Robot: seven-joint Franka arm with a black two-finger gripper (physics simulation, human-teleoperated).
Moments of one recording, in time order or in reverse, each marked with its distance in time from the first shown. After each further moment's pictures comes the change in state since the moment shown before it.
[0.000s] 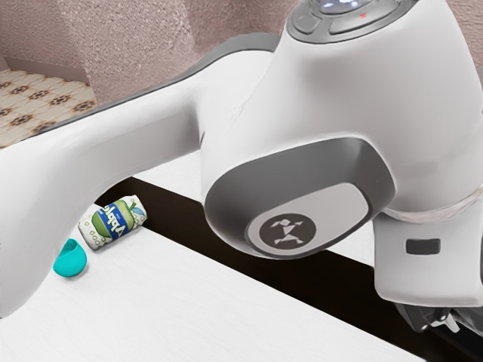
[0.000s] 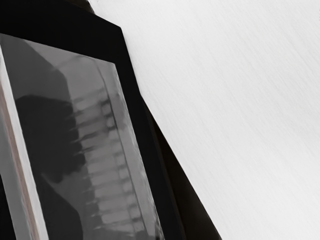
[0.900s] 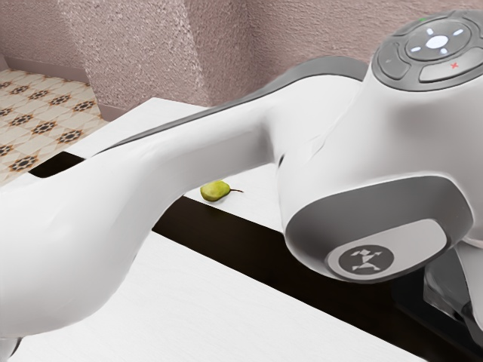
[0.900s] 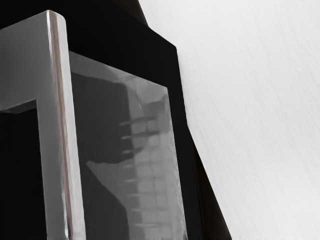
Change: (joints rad) arm -0.109 0.185 0.004 0.131 0.147 0.050 -0.232
